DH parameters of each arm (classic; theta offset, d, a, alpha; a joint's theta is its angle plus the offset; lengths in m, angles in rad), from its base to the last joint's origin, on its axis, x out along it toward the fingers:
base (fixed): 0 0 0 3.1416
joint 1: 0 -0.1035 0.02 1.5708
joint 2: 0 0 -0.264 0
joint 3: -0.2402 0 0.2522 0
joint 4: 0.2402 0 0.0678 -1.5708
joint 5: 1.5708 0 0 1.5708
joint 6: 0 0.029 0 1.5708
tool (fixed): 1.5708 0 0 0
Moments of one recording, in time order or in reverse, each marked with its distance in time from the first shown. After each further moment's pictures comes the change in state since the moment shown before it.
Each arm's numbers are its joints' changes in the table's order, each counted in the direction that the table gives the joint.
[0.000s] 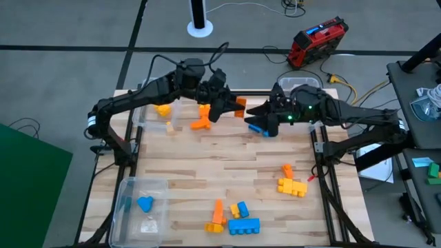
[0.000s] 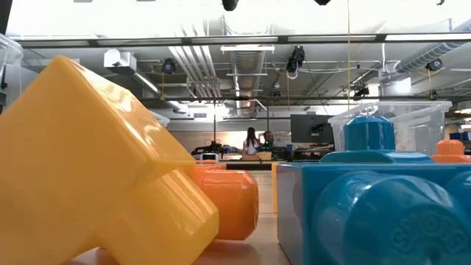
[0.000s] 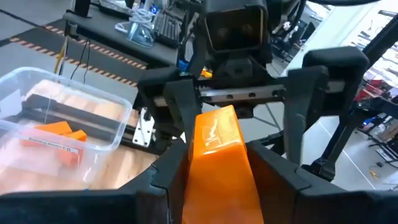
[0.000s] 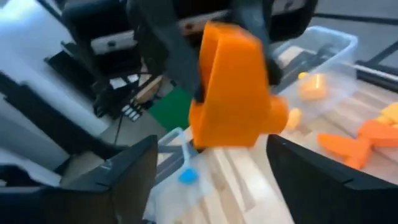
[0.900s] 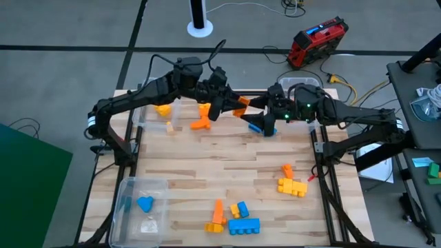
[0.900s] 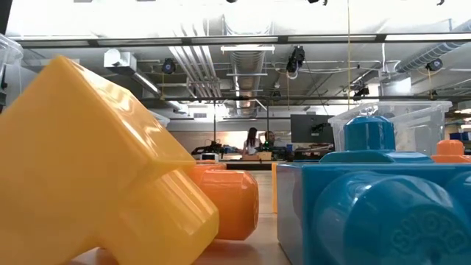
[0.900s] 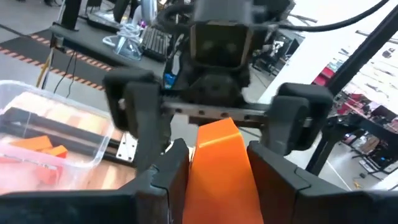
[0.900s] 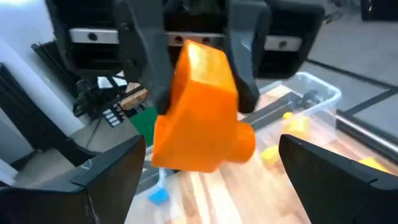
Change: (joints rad) left arm 0.007 0.000 -0.016 -0.059 0.011 -0.065; right arm 0.007 0.026 -0.004 -0.091 0.051 -0.220
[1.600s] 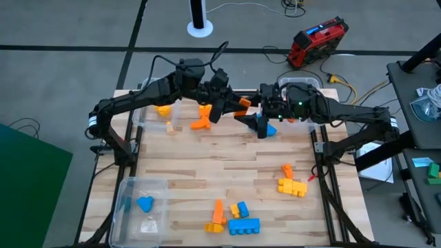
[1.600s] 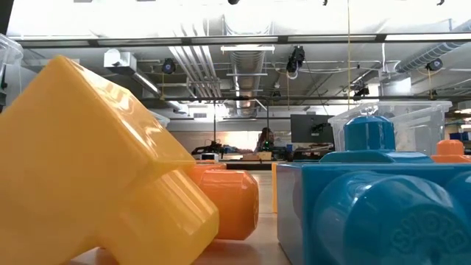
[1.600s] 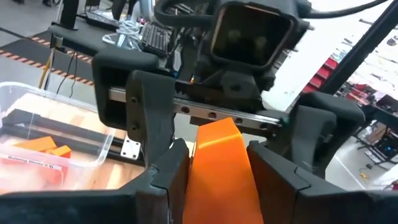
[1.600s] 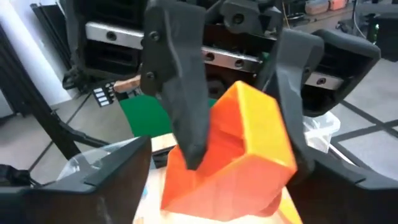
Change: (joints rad) left arm 0.004 0.012 0.002 0.002 -0.001 0.054; right arm 0.001 0.086 -0.081 0.004 -0.036 -0.177
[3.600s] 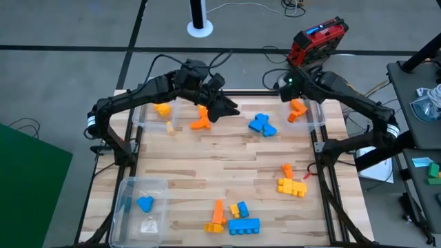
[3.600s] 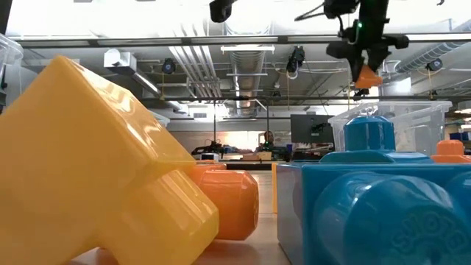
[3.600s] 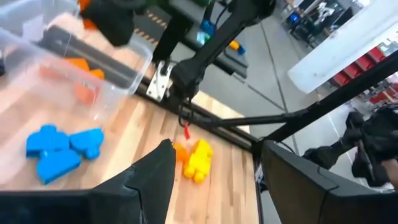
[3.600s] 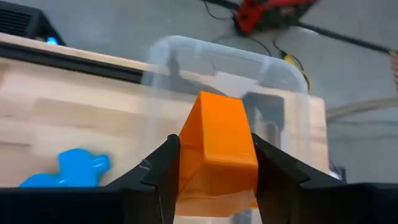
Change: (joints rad) left arm -0.025 -0.015 0.000 0.274 -0.032 -0.076; right arm 0.558 -0.003 0.027 1.034 0.571 0.368
